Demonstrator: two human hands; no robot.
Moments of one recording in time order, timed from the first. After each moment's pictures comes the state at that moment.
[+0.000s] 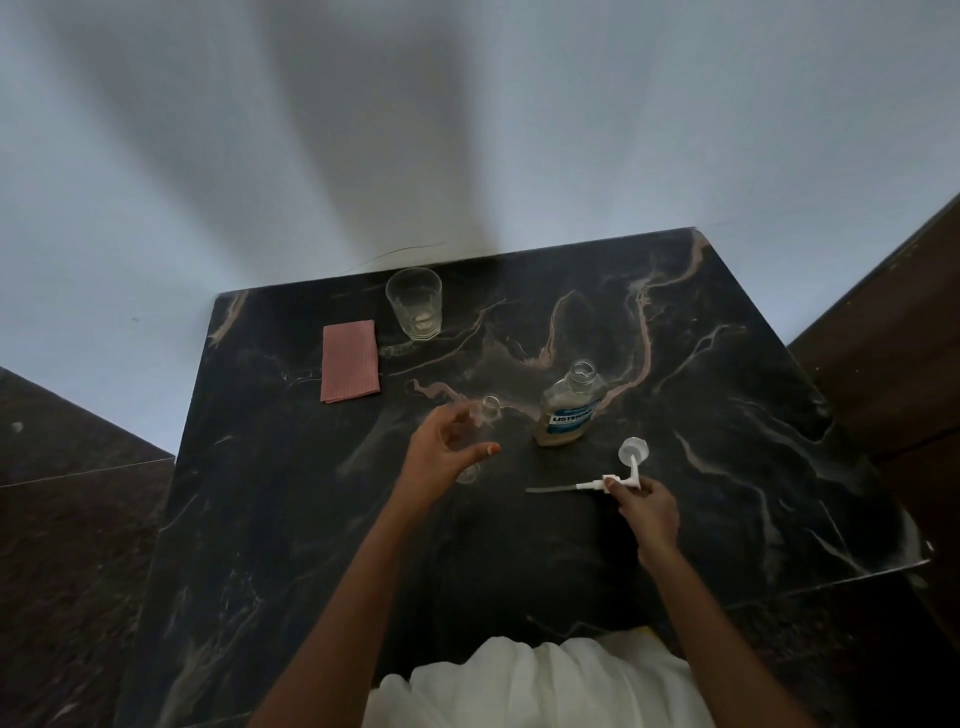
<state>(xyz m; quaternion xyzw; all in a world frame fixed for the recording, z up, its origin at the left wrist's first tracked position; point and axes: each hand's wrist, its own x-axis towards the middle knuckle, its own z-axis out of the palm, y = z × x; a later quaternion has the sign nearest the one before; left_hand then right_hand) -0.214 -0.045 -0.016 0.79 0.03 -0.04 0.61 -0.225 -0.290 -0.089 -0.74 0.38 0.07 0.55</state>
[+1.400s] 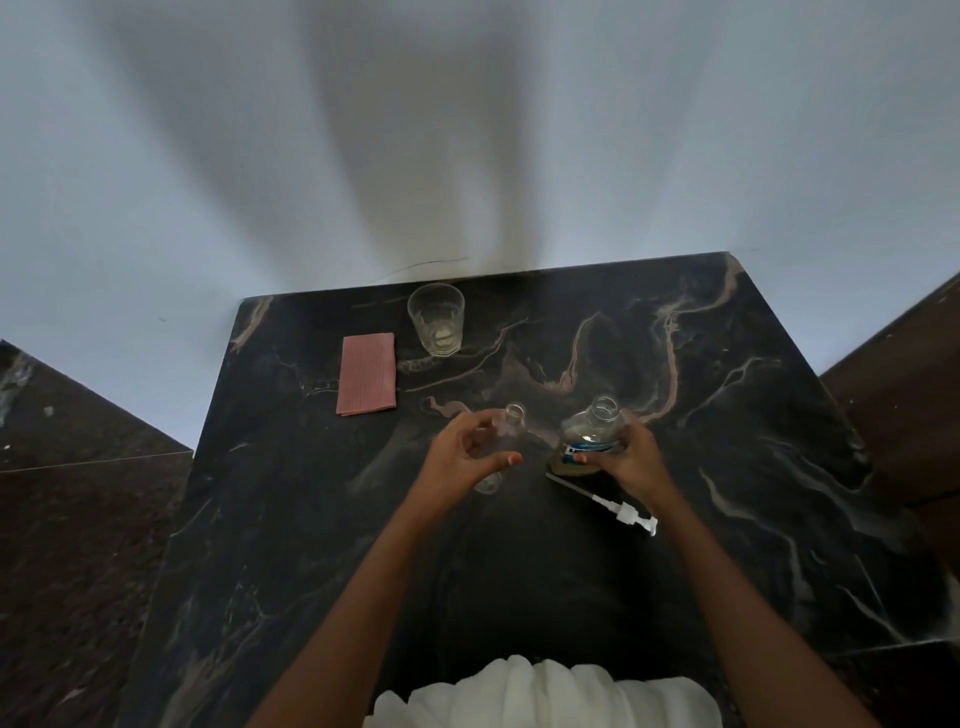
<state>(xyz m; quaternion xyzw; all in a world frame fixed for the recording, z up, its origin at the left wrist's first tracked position) -0.190 -0.044 -0.016 0.78 0.03 -0.06 0.62 -0.140 -0.271 -0.053 -0.79 0.01 0.11 0.61</state>
